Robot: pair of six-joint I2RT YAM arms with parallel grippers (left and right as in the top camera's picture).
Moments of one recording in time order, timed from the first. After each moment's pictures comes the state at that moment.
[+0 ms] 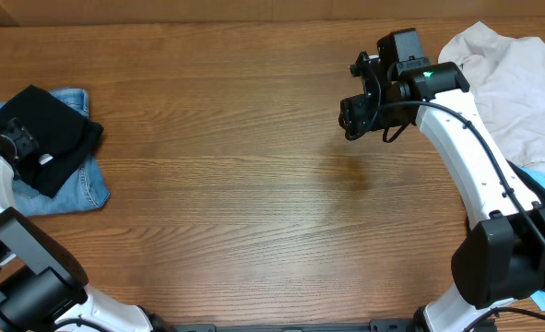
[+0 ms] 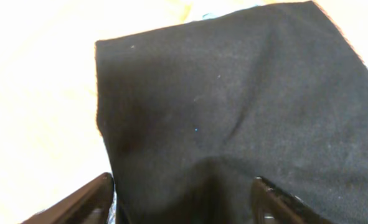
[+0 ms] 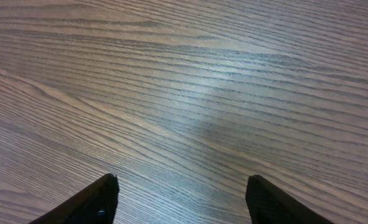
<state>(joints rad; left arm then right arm) 0.68 1.85 1.40 -0.47 -0.07 -0.06 0.21 1.81 1.60 -1.02 -0.20 -0.04</state>
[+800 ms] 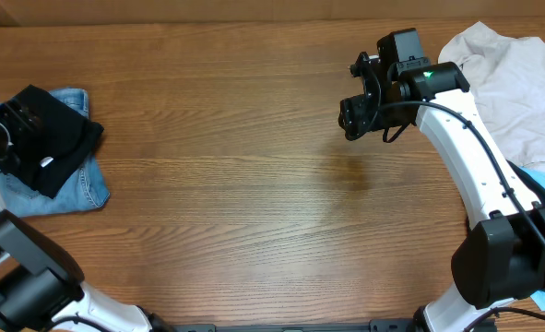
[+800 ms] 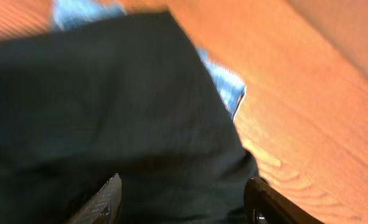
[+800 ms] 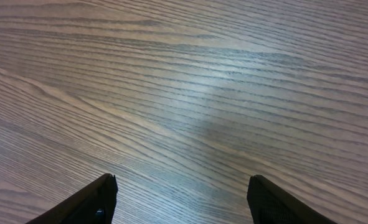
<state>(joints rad) 0.69 1.89 1.52 -0.60 0.38 -0.08 0.21 1.81 1.60 -1.02 -0.20 -0.04</state>
